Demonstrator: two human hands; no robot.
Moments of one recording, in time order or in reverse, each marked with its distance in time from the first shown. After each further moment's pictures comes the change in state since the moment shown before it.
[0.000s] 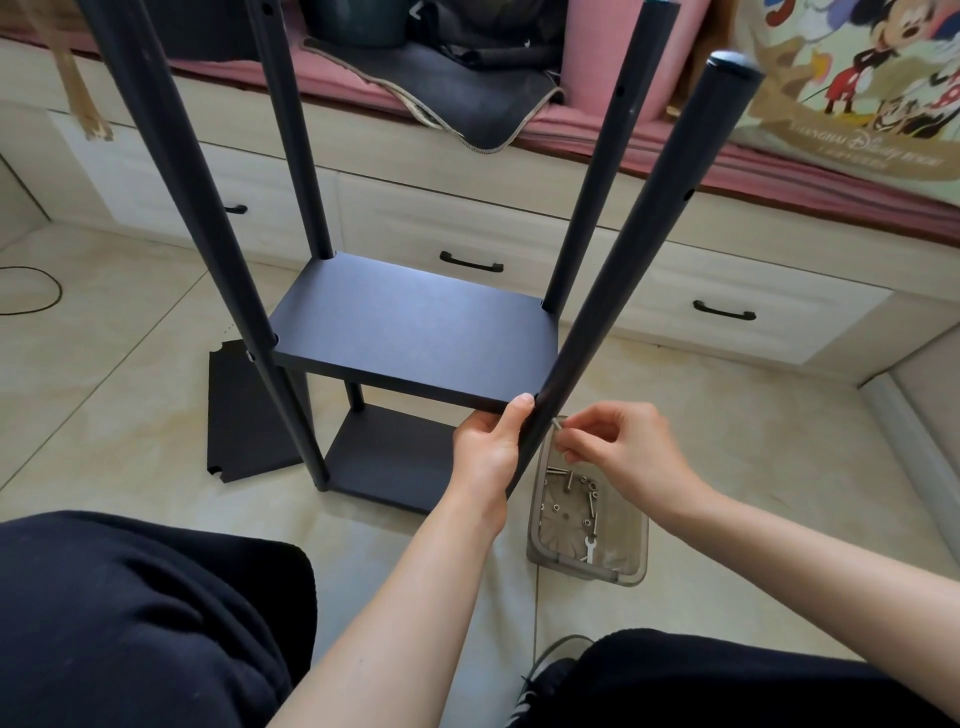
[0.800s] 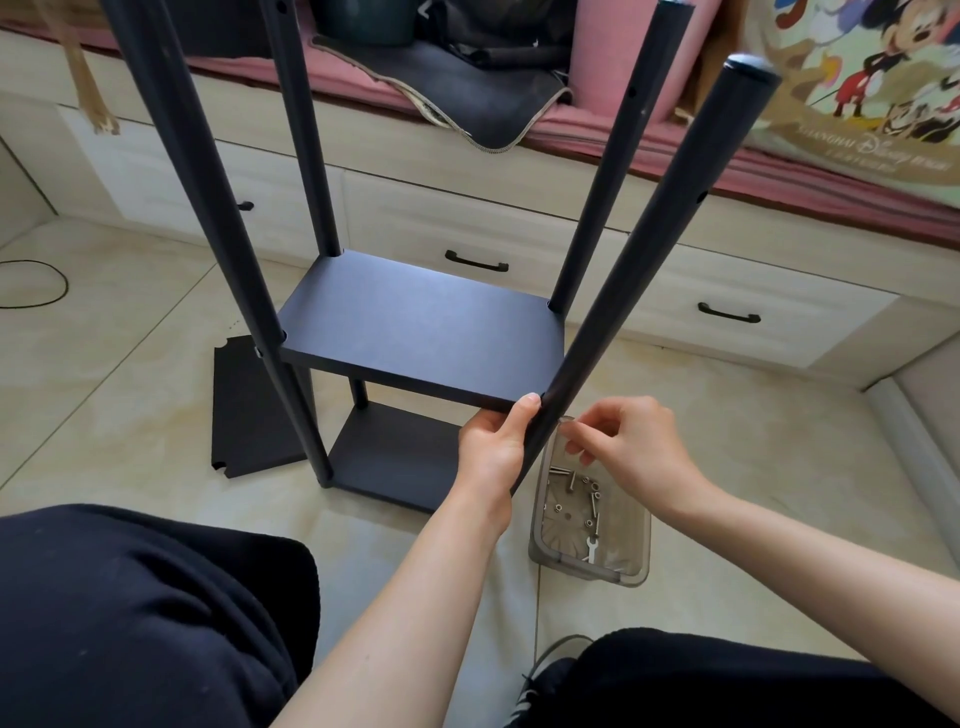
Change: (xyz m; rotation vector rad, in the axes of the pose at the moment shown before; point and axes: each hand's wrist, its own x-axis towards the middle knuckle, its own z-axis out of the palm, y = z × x) left_hand 0.005 -0.005 -0.002 -0.012 -0.020 0.003; right_hand 0.005 -0.003 0.000 -0.207 0.050 -0.086
